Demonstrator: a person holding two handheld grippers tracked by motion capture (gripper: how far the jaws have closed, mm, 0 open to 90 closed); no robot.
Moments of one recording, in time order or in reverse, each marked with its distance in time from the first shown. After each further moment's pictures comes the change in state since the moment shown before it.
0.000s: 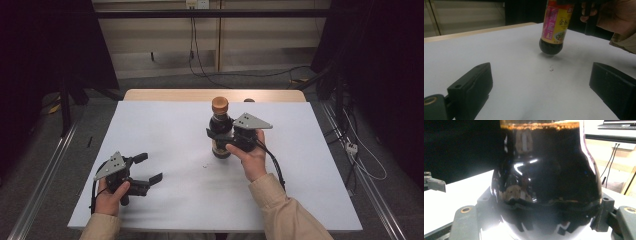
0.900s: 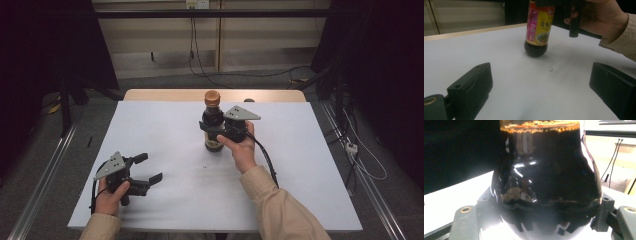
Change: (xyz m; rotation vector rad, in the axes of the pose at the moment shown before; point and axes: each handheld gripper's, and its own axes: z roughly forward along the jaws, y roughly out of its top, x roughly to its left) left arm 0.001 -0.001 0.000 -0.005 -0.004 -0.007; right arm -0.010 -0.002 0.040 0.007 -0.001 0.037
